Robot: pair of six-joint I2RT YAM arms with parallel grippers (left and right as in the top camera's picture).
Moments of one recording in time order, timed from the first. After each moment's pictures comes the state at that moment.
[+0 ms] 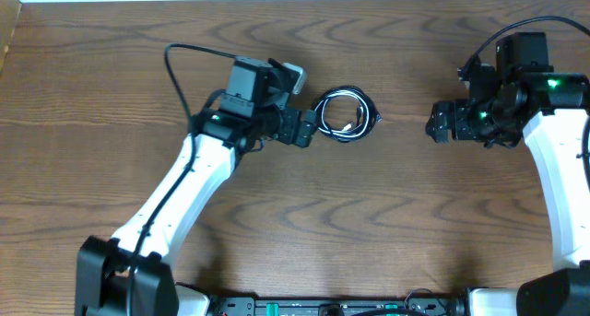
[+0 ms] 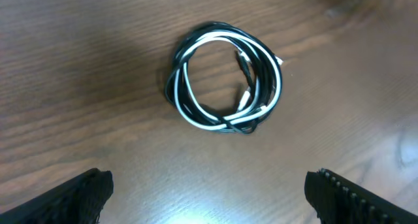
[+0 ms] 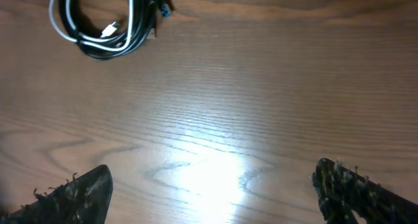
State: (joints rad) left arm -0.37 1.57 1.14 -0.47 0.30 -0.05; right arm -0.01 1.55 1.44 -1.21 -0.23 -0.02
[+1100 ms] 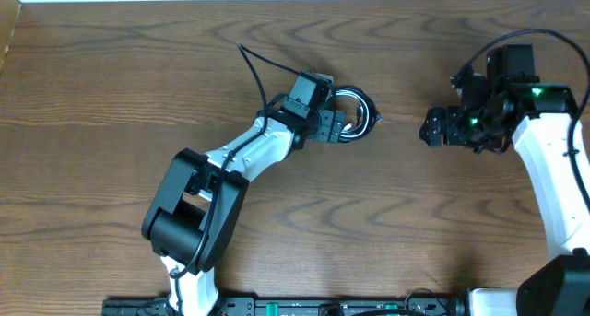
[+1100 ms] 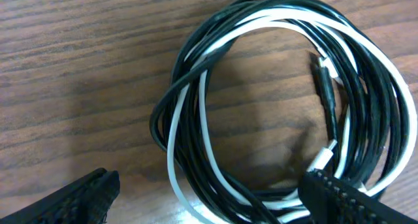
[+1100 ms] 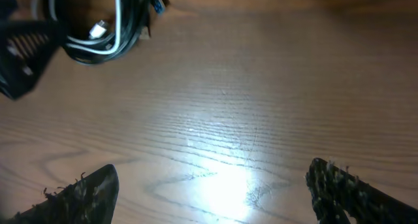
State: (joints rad) left arm -0.52 1.96 1.21 -0.21 0.05 -0.23; right arm -0.01 1.55 1.30 -1.06 -0.25 0.02
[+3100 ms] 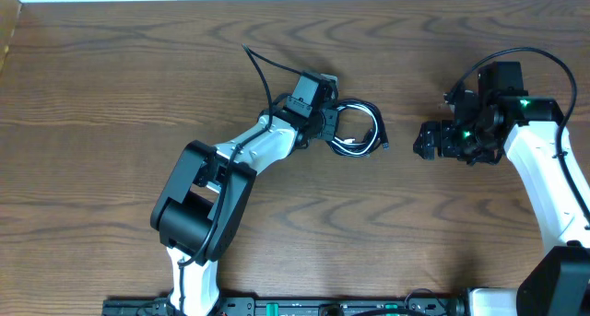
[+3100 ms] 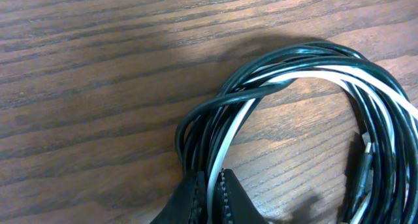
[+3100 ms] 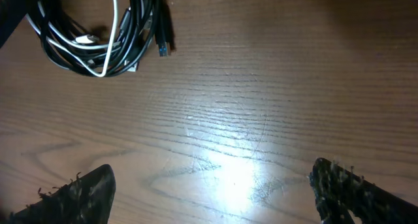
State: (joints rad) left arm -0.51 2.02 1.23 -0.16 0.13 -0.25; right arm -0.01 1.55 1.19 -1.01 -0.27 0.03
